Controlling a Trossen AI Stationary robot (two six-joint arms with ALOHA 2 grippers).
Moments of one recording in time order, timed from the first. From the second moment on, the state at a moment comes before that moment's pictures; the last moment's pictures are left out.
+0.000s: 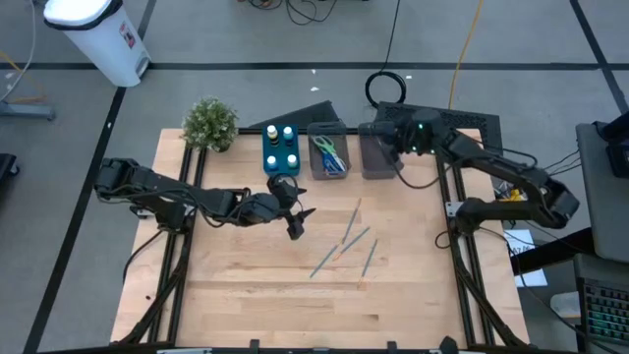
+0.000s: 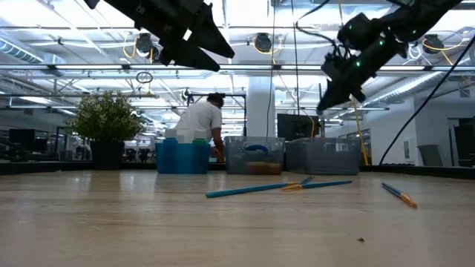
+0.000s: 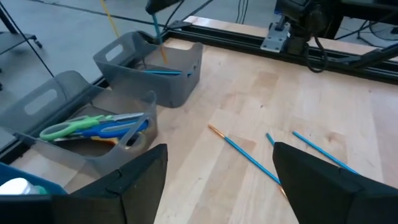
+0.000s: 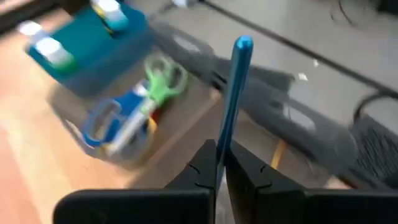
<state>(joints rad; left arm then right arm) -0.15 1.43 0.90 0.07 -0.50 -0.26 -0.79 1.13 0.74 -0.20 -0.11 0.06</state>
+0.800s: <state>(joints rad) -0.14 1.43 0.90 0.02 -0.50 -0.29 -0.82 1.26 0.74 -0.32 -0.10 0.02</state>
